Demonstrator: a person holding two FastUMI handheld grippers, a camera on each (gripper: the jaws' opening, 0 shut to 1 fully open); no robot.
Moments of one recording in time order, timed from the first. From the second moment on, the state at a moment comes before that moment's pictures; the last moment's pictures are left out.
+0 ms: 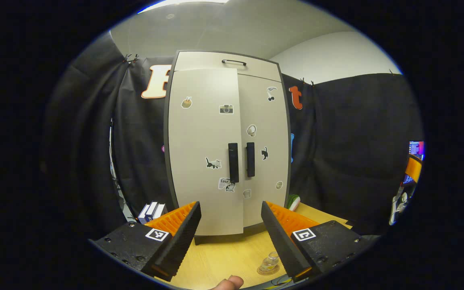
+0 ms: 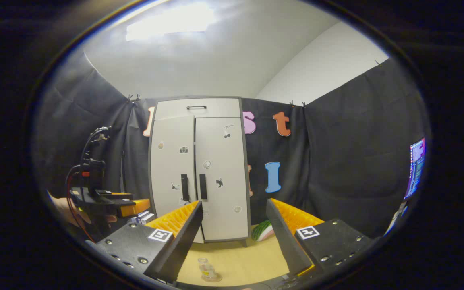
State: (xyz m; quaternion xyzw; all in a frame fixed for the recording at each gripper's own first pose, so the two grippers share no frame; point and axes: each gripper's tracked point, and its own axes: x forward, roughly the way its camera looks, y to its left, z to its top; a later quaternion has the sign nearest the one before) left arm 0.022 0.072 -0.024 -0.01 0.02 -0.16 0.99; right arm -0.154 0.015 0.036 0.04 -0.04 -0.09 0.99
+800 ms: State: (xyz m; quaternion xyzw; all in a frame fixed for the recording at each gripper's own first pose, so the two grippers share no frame) left arm 0.057 0.036 -0.018 -0.04 0.01 -0.08 1.00; right arm -0.133 0.010 0.051 0.01 -0.06 -0.05 1.00
